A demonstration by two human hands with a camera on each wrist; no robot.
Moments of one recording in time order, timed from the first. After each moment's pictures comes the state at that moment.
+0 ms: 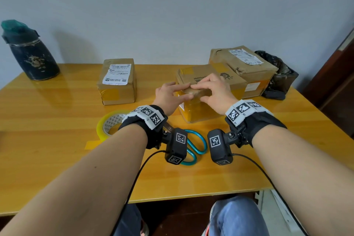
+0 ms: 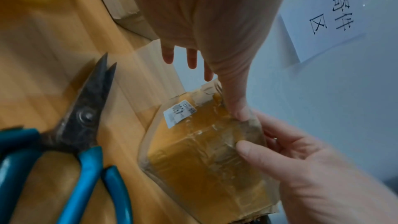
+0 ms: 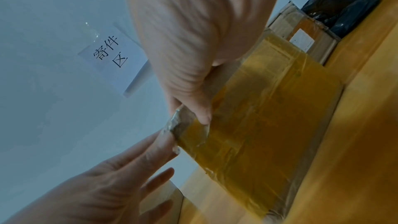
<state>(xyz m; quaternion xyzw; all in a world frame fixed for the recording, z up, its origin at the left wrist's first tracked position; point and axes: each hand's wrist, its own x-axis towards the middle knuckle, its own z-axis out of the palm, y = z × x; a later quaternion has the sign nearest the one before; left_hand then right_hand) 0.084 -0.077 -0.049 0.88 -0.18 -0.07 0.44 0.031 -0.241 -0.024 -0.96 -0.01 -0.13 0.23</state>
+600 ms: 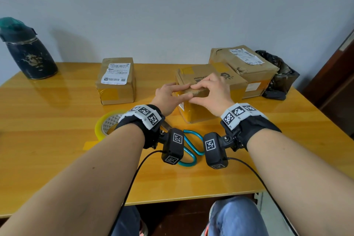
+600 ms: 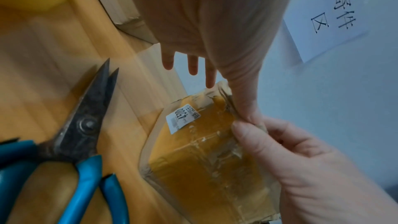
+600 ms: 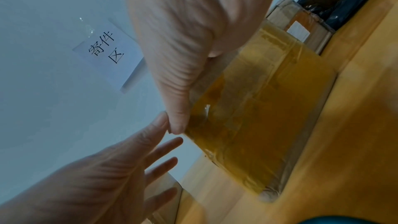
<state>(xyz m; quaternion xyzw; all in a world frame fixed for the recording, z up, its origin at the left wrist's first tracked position) 0.098 -0.074 -0.059 0.86 -0.20 -0.09 0.46 0.035 -0.231 -0.030 -0.96 0.03 -0.18 0.22</state>
